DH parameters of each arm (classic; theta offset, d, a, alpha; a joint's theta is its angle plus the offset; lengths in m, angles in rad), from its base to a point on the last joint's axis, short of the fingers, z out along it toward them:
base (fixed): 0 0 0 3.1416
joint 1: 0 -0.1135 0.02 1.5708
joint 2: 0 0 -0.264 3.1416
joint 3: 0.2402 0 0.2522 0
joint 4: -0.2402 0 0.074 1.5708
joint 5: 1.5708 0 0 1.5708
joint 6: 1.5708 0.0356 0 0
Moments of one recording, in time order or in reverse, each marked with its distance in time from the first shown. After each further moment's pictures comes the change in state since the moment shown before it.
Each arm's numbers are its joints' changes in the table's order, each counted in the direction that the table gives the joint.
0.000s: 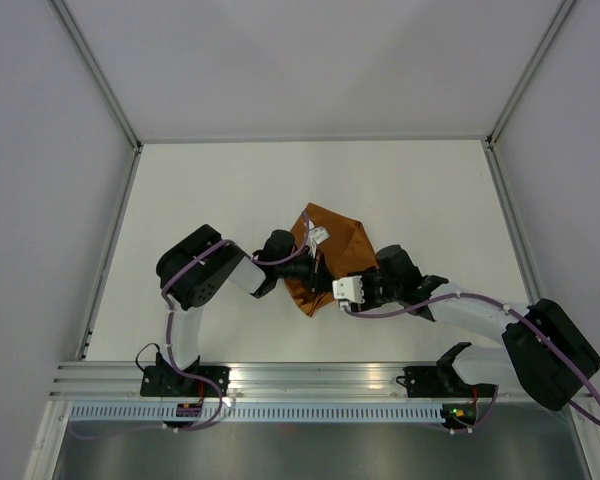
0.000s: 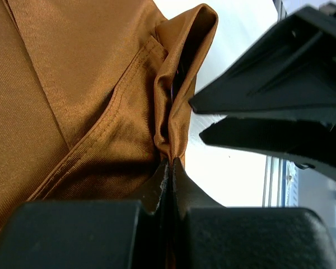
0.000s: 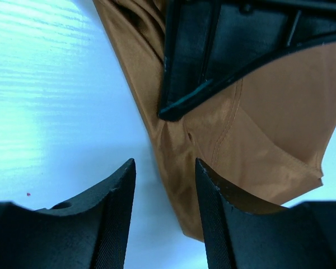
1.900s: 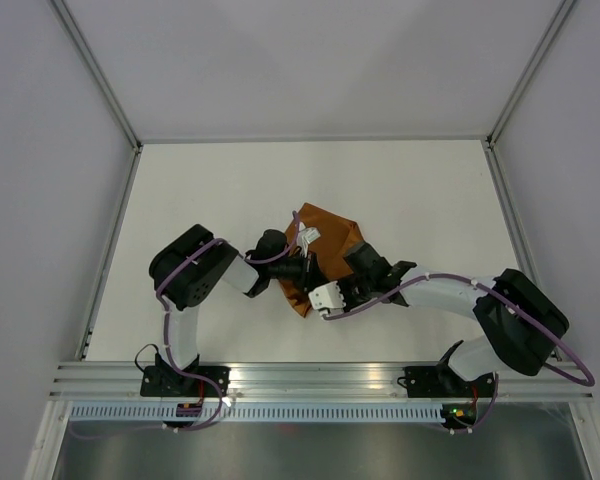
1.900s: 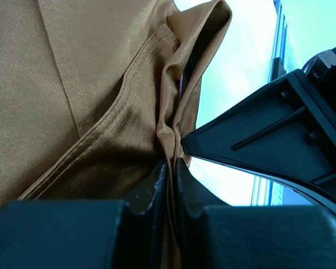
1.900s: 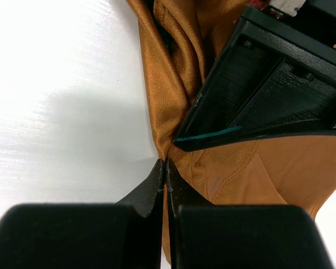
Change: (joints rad) left arm -0.048 -0.030 -0.040 -0.037 0.041 -0.045; right arm -0.151 0.211 0.195 -0.156 0.088 -0.127
